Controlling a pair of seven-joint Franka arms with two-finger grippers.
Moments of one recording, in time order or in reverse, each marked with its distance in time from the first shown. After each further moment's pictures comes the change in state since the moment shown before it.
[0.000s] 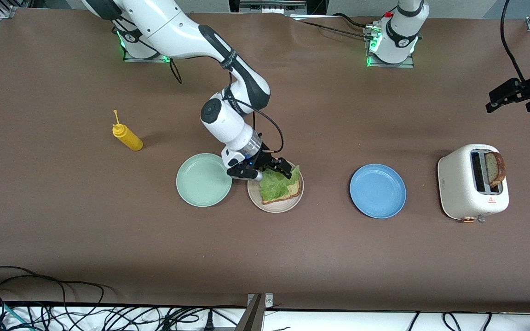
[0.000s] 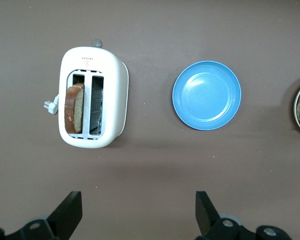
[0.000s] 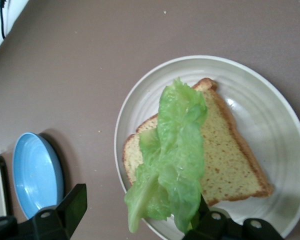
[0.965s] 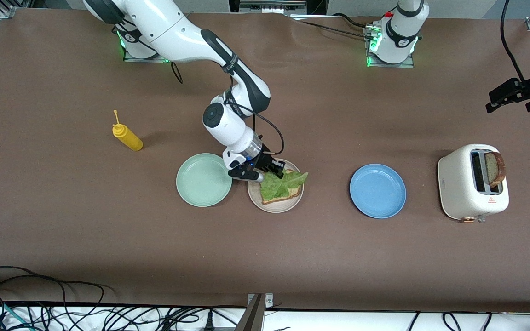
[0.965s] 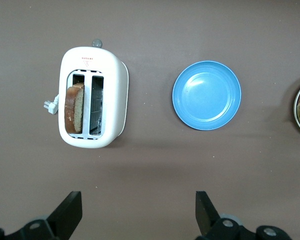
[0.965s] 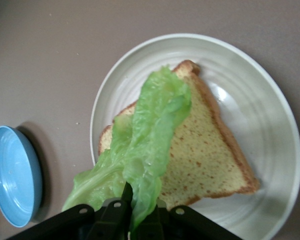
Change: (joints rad) left arm 0.000 0.000 0.000 0.000 0.000 0.000 0.000; right arm 0.004 0.040 0.001 -0.004 -0.001 -0.011 -0.015
